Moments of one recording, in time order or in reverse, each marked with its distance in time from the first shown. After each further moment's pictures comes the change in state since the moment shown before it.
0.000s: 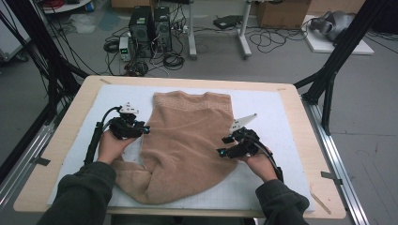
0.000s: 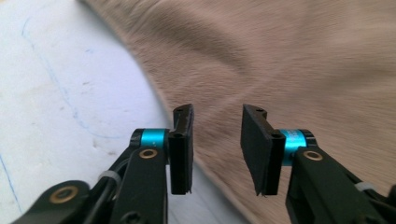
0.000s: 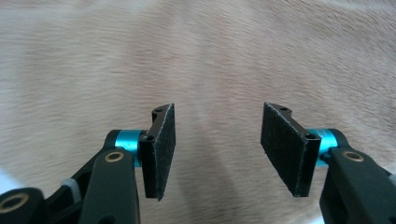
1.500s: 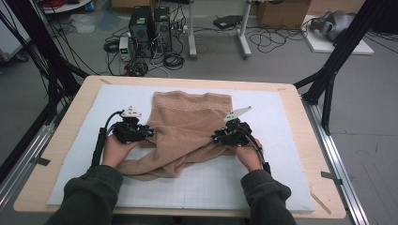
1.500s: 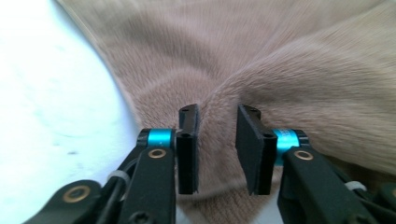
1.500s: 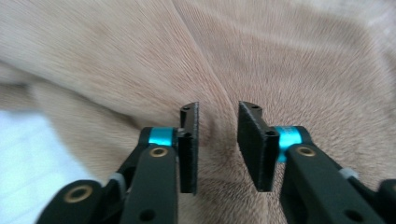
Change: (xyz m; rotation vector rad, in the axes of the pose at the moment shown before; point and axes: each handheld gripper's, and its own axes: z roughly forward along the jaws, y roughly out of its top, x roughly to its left) left arm -0.011 -0.001 -0.003 -0.045 -0.002 -0.051; right arm -0.019 0.022 0.017 -0.071 -0.080 0.071
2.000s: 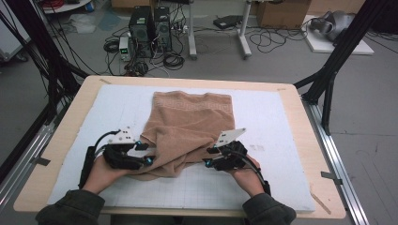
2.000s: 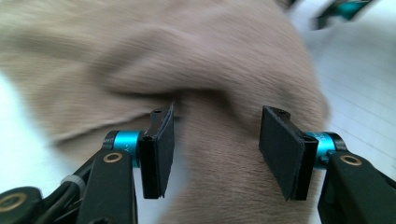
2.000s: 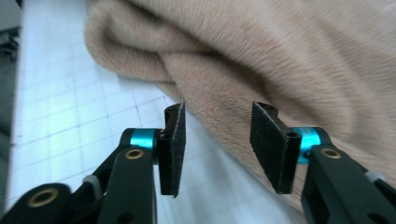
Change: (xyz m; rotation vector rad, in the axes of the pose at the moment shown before) left arm -0.062 -0.034 -0.037 0.017 -0.246 0.193; right arm 0.072 -0.017 0.001 0.009 0.091 -0.151
